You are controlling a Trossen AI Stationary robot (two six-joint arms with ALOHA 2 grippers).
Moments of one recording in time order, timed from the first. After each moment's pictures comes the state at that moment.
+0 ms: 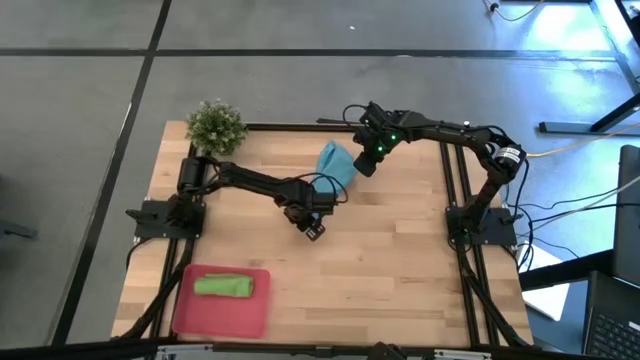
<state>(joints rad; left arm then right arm) 0.03 2.02 1.39 -0.86 0.00 -0.78 -0.62 1.73 1.24 -0.70 -0.42 0.05</state>
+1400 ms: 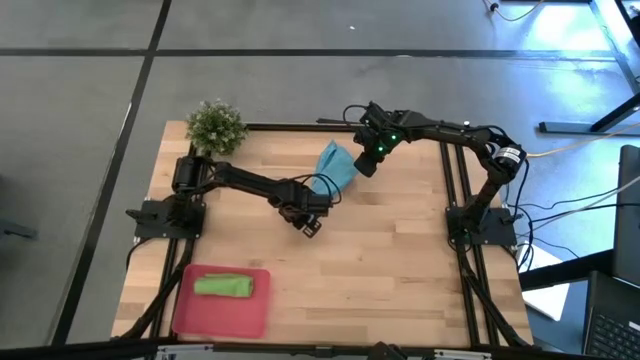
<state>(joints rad) 0.02 1.98 1.32 -0.86 -0.09 -0.89 -0.62 1.73 1.24 -0.71 -0.42 0.05</state>
